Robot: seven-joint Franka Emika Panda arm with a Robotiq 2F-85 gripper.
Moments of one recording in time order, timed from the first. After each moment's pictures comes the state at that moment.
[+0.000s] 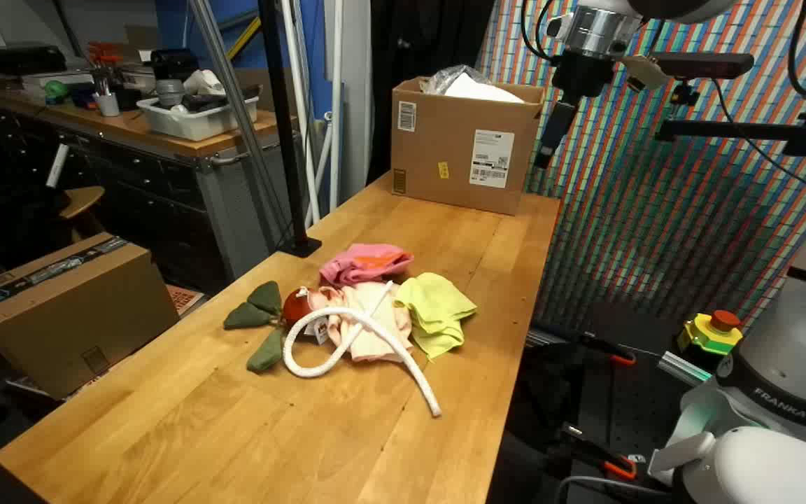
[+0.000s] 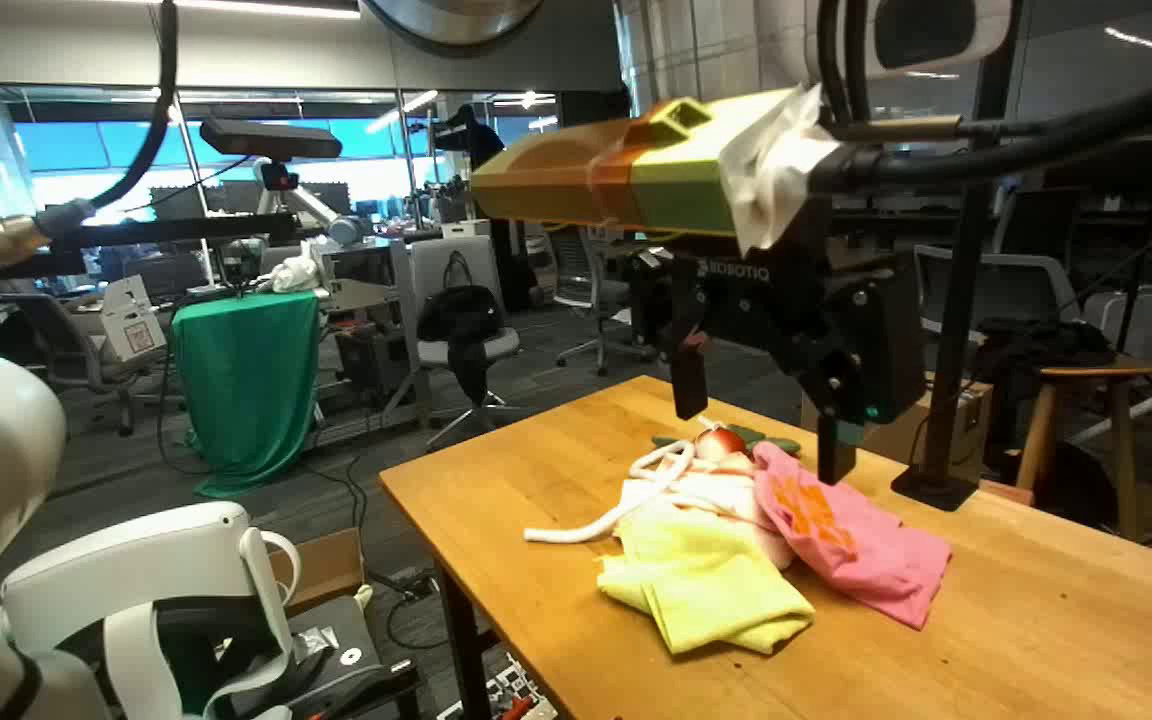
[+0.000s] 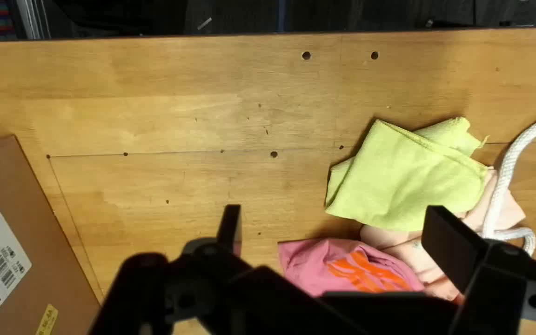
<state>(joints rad) -0.09 -0.58 -0.27 -2.57 -0.11 2.16 -0.34</state>
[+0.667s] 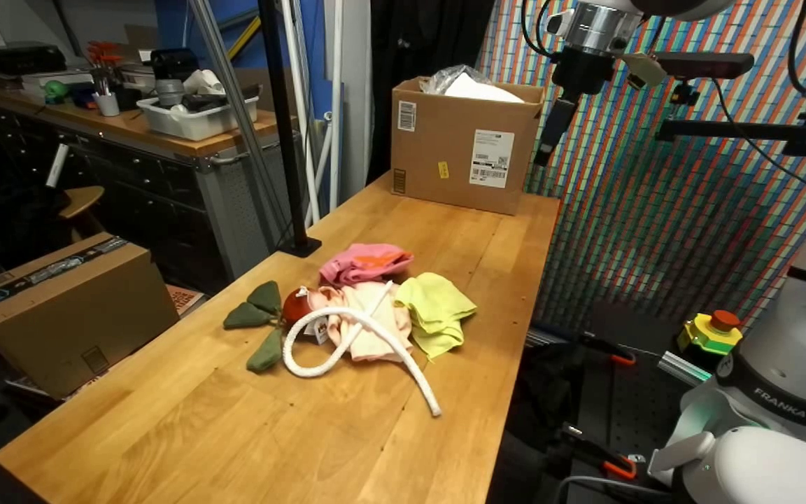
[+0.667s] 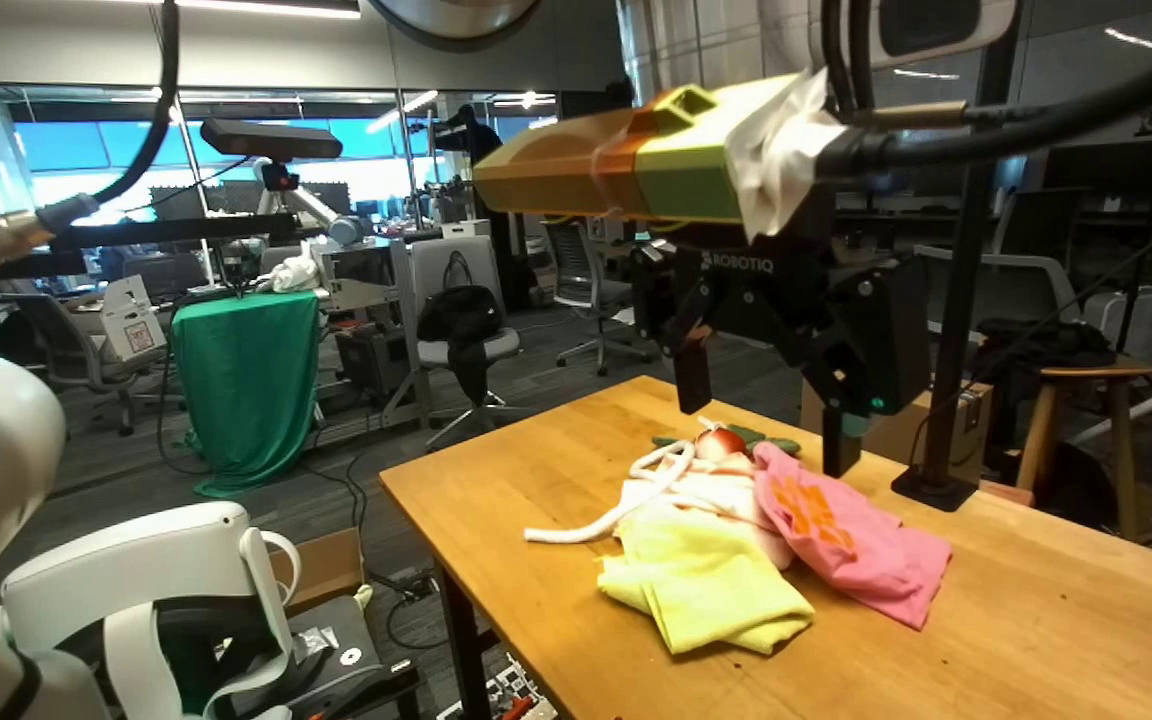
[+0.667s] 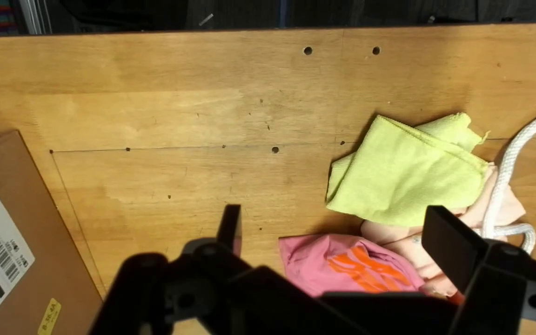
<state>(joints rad) -0.09 -0.58 -0.27 -2.57 -0.11 2.16 -0.34</state>
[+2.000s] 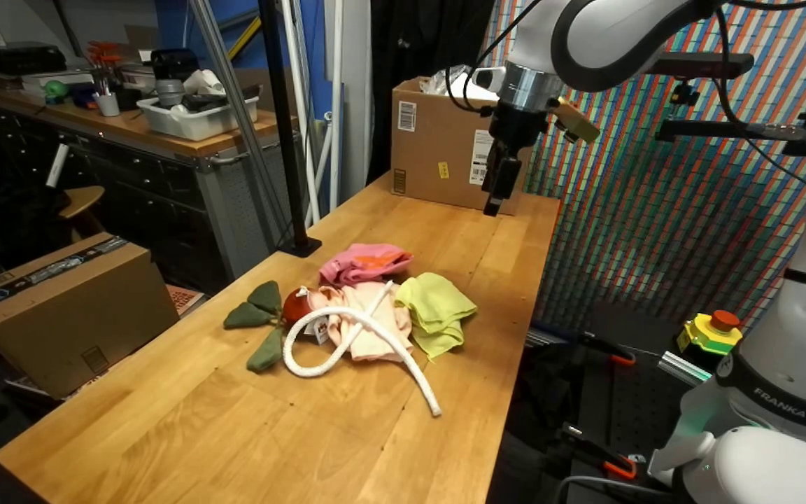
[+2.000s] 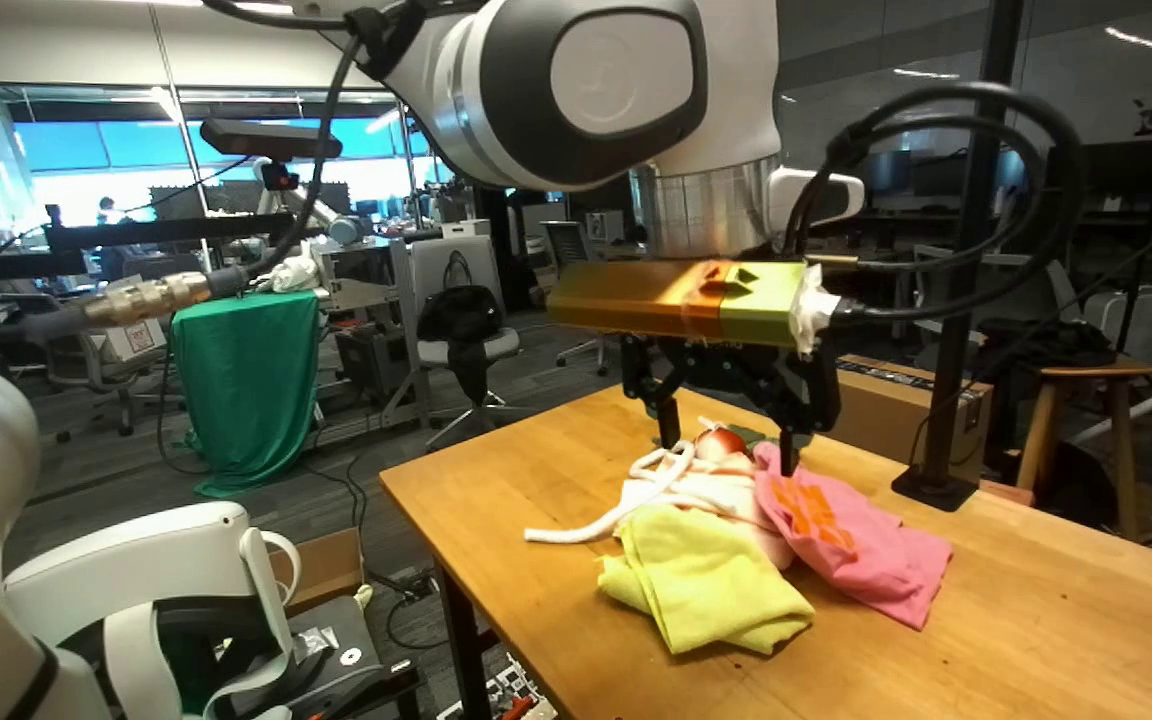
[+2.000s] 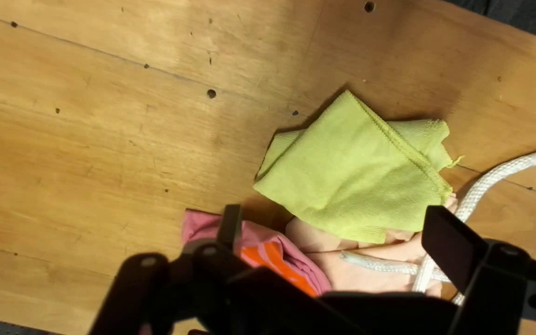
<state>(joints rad) 0.06 -0.35 -0.20 -2.58 -0.04 2.40 -0.53</state>
